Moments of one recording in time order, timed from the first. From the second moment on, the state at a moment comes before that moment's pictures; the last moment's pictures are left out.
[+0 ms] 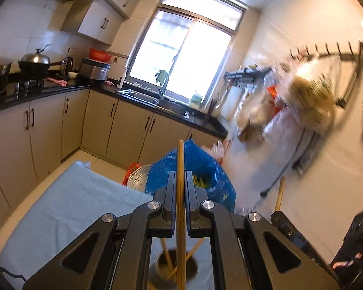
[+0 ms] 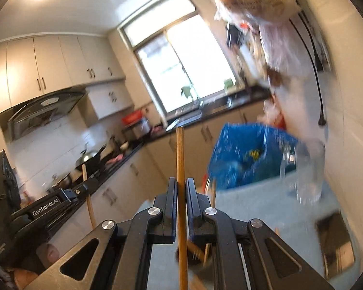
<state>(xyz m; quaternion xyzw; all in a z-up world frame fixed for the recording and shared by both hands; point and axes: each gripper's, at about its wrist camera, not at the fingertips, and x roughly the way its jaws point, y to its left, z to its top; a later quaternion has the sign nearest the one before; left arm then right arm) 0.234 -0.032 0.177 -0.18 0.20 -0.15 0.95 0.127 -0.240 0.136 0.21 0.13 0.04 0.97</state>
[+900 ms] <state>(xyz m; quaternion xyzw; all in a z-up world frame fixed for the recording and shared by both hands) 0.296 -0.074 0.118 -0.13 0.17 -0.14 0.97 0.206 -0.236 0.069 0.19 0.13 -0.03 0.97</state>
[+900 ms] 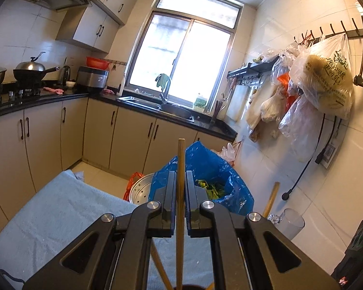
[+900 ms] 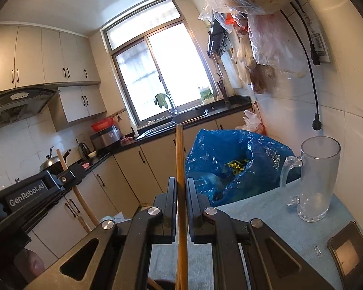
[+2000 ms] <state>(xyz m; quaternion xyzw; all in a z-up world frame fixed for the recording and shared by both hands) 0.129 0.035 -0.012 -0.12 0.42 -0.05 0.90 0.023 -0.219 -0.048 0.12 0.43 0.12 0.89</state>
